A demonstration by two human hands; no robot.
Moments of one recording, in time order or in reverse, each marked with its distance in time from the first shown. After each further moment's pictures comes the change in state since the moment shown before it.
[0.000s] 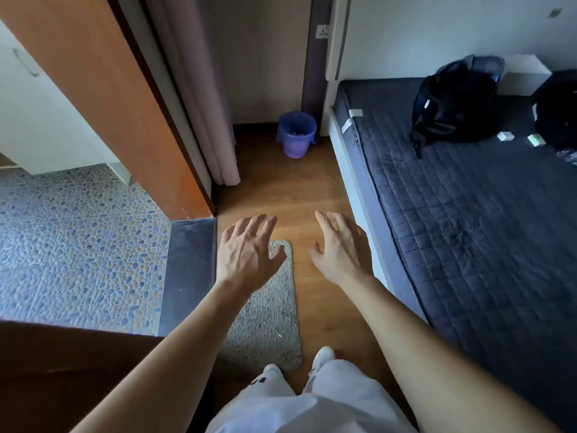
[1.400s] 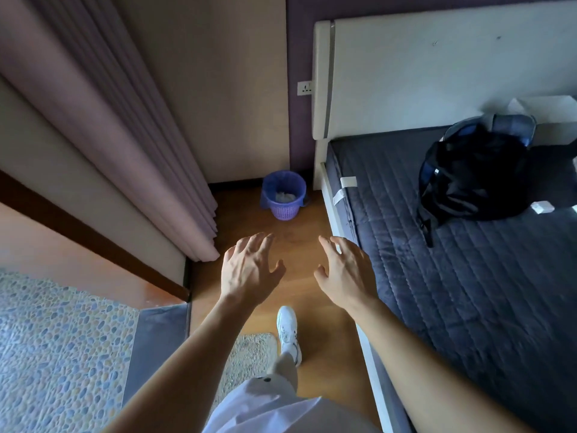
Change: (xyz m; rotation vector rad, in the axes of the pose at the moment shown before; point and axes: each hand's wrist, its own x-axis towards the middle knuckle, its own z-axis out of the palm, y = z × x) left_hand 0.478 0.056 0.066 -0.024 -0.006 -0.072; right_hand 0.423 0.167 -0.079 0.142 -0.029 0.065
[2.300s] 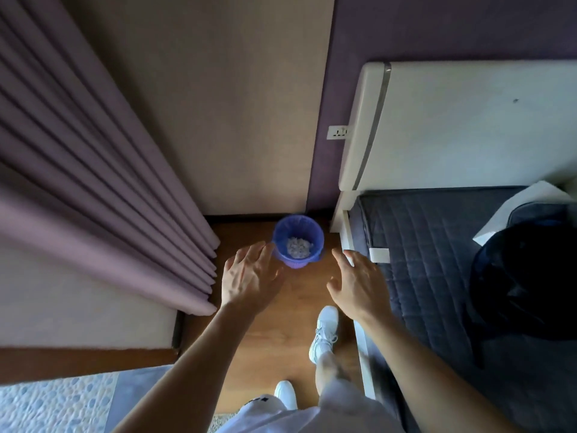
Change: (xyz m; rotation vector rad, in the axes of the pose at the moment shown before) left_hand 0.346 -0.093 0.021 -0.111 -0.054 -0.152; right_hand 0.374 -0.003 0.013 -0.313 -0.047 -0.074
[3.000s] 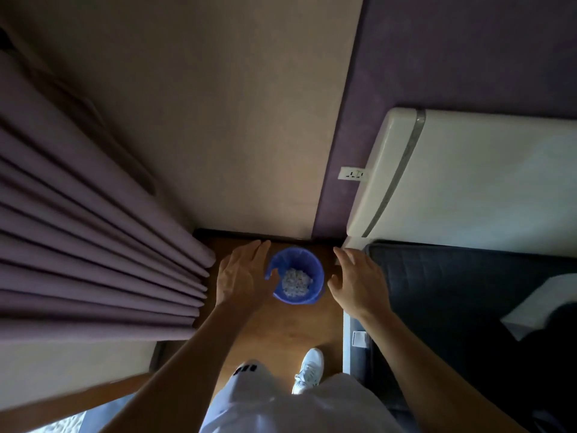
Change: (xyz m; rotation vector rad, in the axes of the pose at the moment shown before) left_hand 0.225 0.033 0.031 0.022 0.025 -0.165; right_hand 0.253 0.072 -0.021 0.040 -0.102 -0.112
